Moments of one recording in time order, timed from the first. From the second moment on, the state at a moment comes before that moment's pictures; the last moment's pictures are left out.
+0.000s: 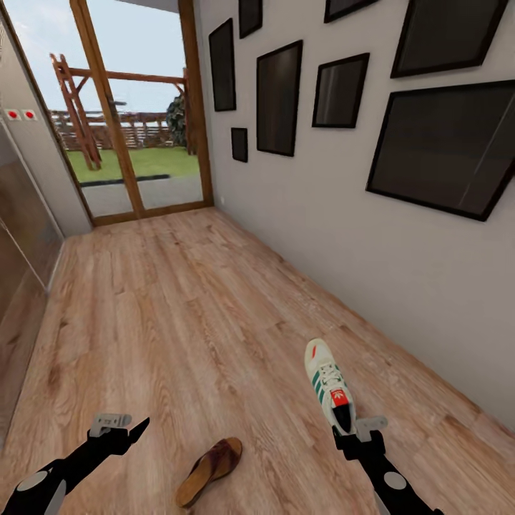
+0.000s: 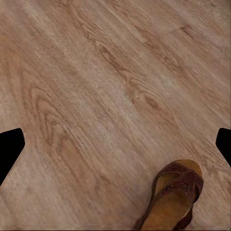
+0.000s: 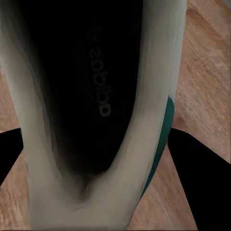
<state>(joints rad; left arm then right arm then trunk) -0.24 0.22 0.27 -0.90 0.08 0.05 -0.57 -0.38 -0.09 0.10 -0.55 0.02 -0.19 -0.01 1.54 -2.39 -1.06</state>
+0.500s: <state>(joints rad) -0.24 0.22 0.27 -0.90 0.08 0.06 -0.57 -0.38 -0.09 0.10 -0.55 0.02 -0.19 -0.01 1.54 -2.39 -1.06</state>
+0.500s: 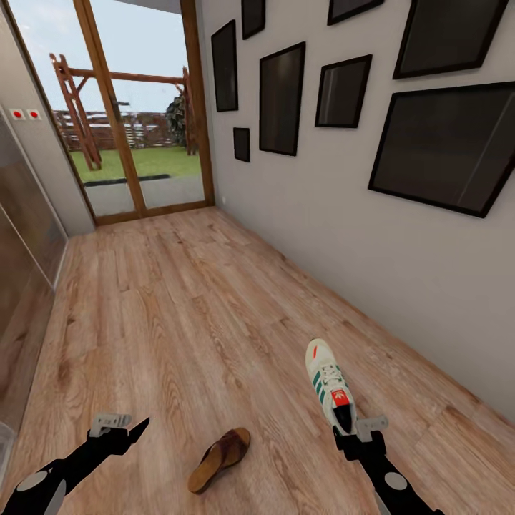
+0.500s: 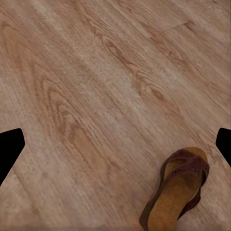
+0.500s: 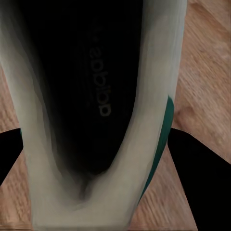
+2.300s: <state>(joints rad) -0.38 0.17 0.00 -0.74 -0.24 0.24 -0.45 -0.38 -0.09 0.10 -1.03 0.02 0.21 -0.01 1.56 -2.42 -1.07</state>
